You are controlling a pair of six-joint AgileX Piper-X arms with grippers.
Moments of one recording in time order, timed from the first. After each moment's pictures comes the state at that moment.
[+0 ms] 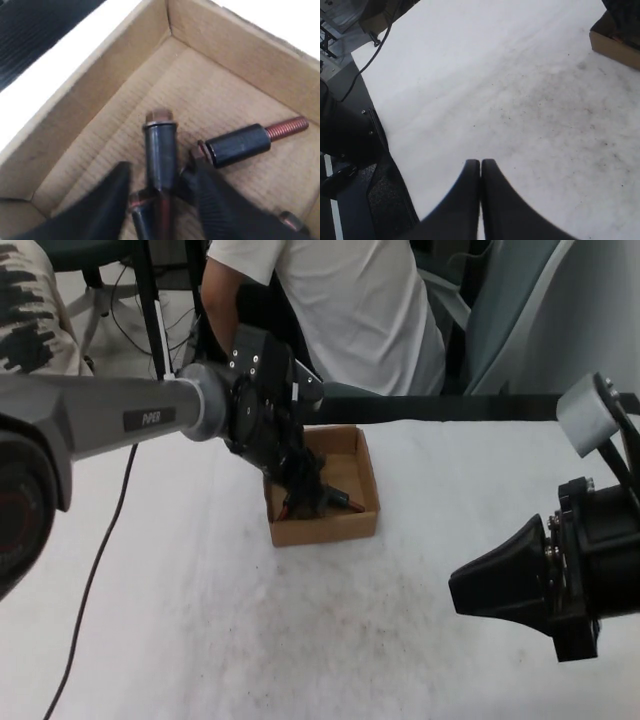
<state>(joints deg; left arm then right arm) -24.0 121.6 -85.8 19.6 11.9 20.7 23.3 53.7 -43.7 41.2 -40.2 -5.6</state>
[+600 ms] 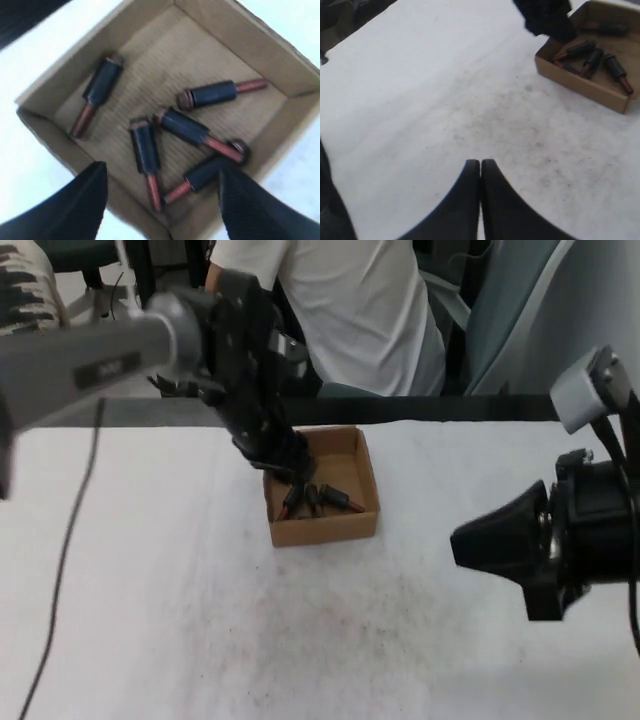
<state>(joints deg) -22.2 109.2 -85.8 46.7 15.0 16.7 23.3 54.2 -43.5 36.2 -32.6 -4.7</state>
